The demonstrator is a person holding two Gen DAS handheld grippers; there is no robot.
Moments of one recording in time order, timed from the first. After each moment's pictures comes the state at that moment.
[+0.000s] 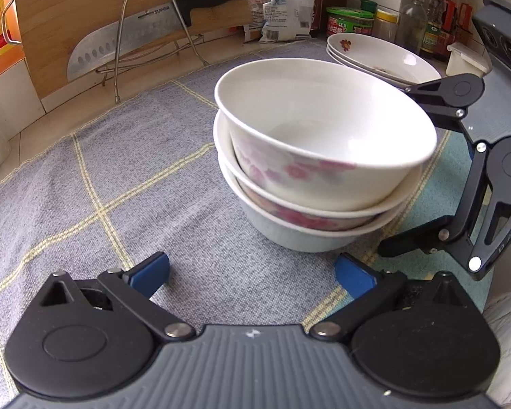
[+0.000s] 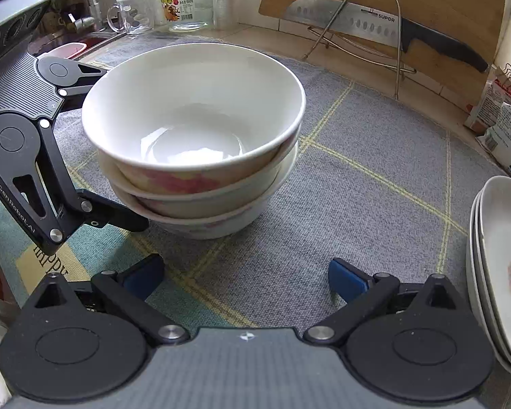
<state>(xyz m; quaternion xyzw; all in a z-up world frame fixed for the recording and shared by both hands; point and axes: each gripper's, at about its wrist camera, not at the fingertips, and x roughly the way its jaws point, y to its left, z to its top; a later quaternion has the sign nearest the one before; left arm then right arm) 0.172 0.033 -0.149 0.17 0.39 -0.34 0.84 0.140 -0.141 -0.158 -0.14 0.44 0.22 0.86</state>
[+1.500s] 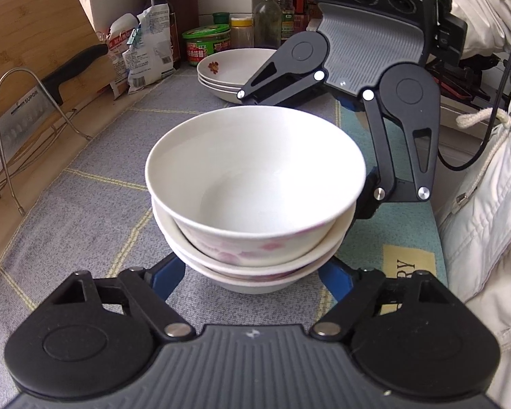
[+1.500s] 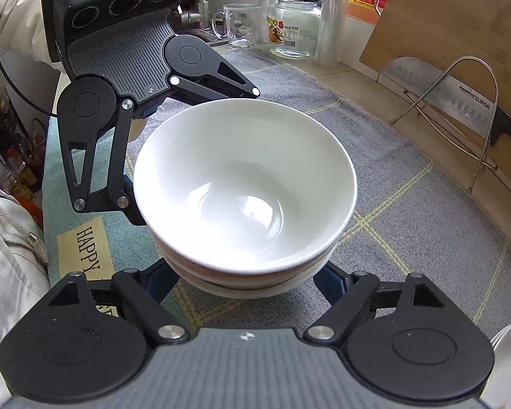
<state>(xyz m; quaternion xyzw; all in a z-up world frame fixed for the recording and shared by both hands) 0.201 0.027 -0.128 0.26 0.30 -0.58 0.71 0.174 -0.136 -0.134 -0.21 0.39 0.39 0.80</state>
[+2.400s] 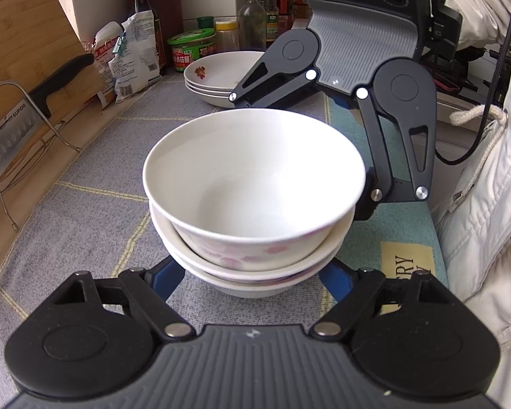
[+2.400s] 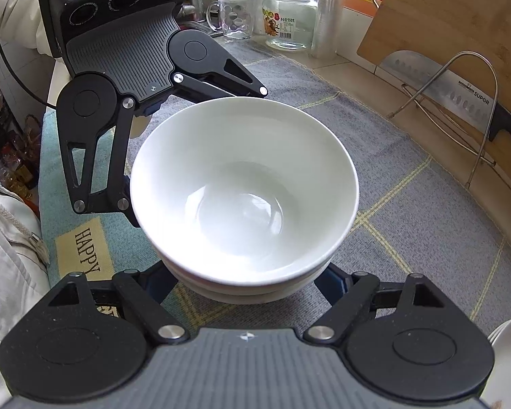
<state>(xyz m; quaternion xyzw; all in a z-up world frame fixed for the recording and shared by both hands) 0.200 0.026 -0.126 0.27 0.29 -0.59 0.70 0.175 -0.130 -0.132 -0.22 0.41 0.38 0.80</state>
